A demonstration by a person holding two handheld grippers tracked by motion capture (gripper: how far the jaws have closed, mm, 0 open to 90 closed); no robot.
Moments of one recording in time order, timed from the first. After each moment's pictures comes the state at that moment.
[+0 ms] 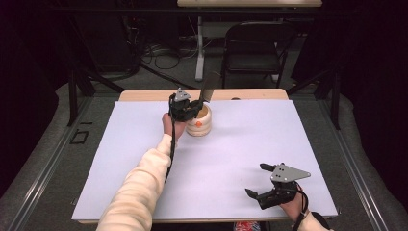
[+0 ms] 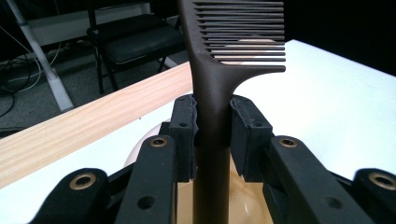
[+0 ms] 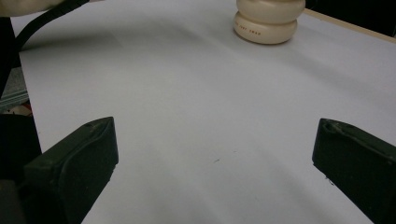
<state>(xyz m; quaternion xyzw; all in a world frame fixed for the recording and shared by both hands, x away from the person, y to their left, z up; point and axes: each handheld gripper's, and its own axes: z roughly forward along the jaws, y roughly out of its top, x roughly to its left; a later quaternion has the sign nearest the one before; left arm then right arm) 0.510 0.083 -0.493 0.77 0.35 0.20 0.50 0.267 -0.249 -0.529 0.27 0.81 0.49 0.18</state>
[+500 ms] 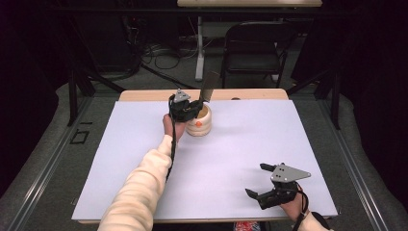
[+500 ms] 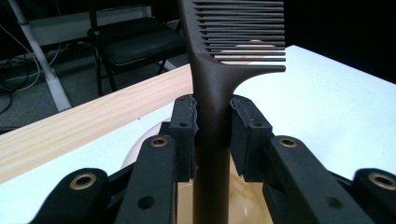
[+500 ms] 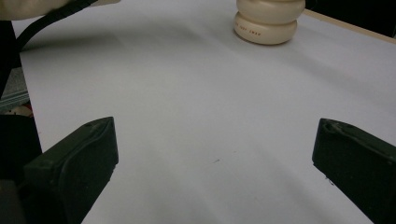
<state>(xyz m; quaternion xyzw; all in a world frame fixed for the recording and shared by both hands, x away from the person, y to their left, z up) 0.511 0.082 -0.499 0.76 0.35 0.20 0.51 0.267 -0.249 -0.528 0.27 0.81 0.49 0.18</state>
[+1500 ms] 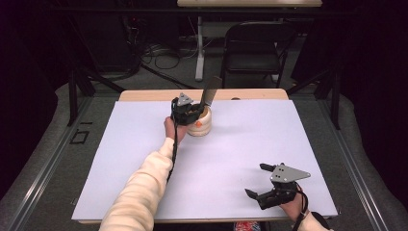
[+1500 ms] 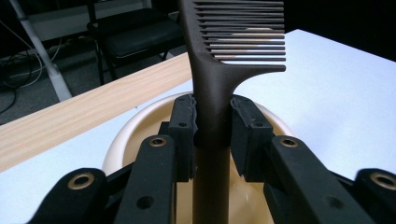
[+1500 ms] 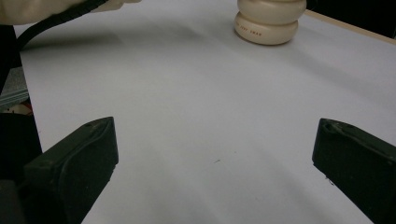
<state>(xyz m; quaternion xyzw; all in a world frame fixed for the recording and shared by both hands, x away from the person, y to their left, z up) 0.506 0.077 -0.507 0.77 0.35 0.21 0.49 0.267 -0.249 -0.529 0.27 0.81 0.49 0.18</state>
